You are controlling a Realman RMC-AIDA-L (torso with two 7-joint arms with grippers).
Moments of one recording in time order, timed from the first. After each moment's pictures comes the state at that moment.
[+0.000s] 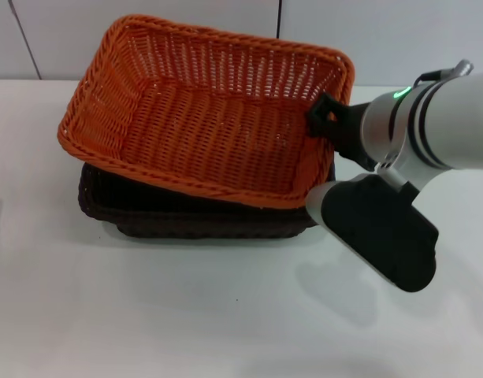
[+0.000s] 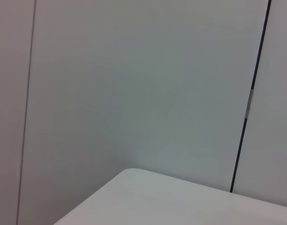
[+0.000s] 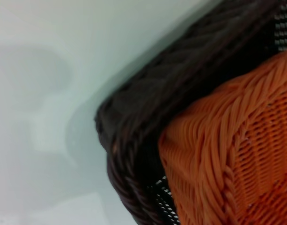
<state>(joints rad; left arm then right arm) -0.28 -2.08 -1.33 -0.31 2.39 0.89 -0.10 0.74 1.81 0.92 1.70 -2.91 1.18 -1.31</state>
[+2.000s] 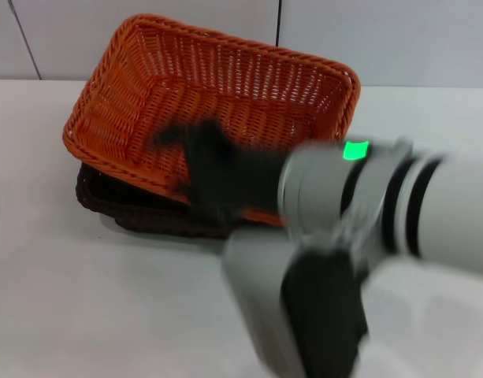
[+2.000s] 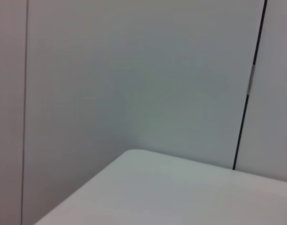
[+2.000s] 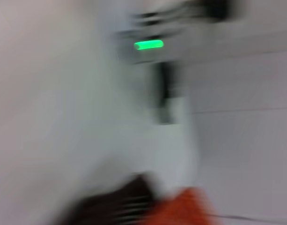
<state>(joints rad) -0.28 -2.07 -1.31 -0.29 2.40 0.85 -0.10 0.48 1.87 0.83 1.98 -2.92 0.77 -1.05</state>
